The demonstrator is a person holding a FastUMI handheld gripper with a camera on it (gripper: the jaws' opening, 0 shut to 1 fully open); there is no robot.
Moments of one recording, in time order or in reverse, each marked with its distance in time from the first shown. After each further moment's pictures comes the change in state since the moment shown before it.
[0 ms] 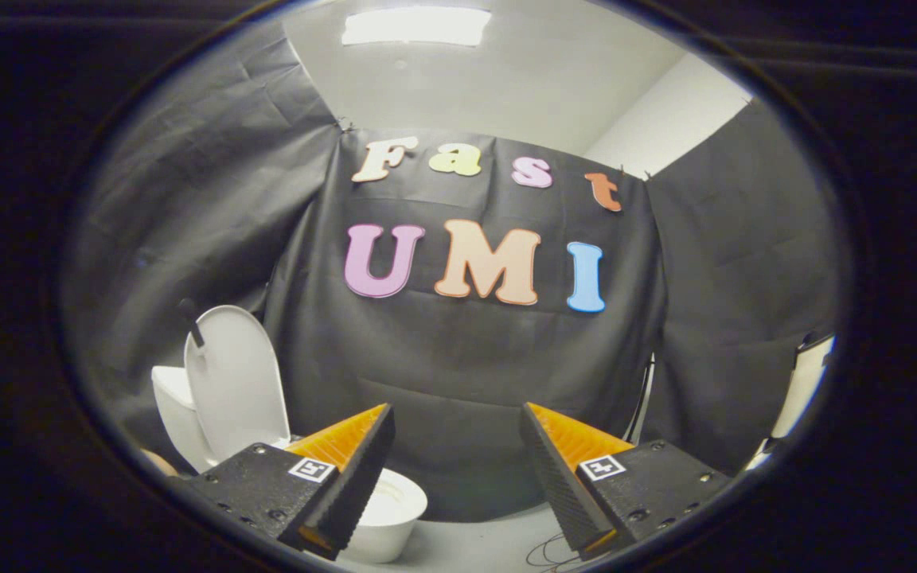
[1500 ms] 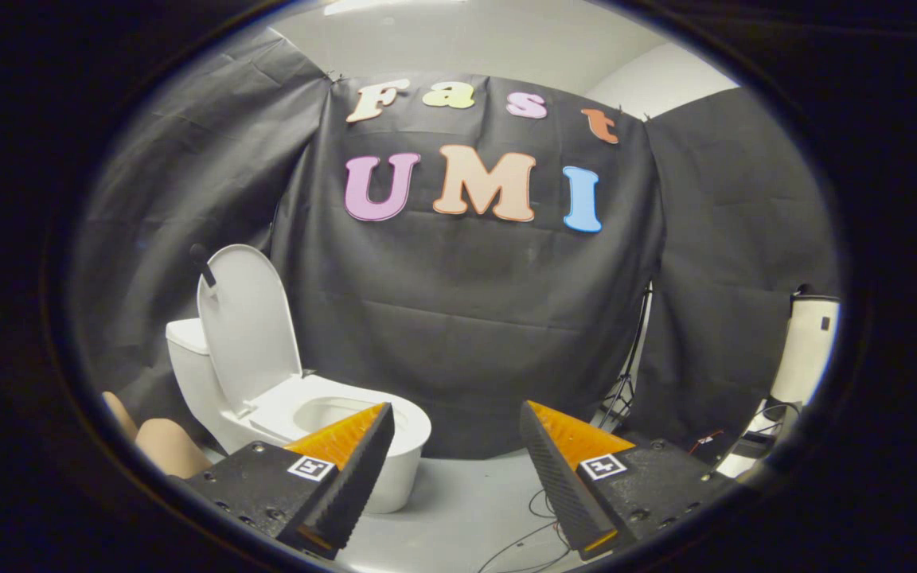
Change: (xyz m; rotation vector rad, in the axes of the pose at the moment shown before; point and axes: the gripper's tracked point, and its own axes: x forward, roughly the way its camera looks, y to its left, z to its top) arm -0.053 -0.022 -0.079 0.063 0.301 -0.005
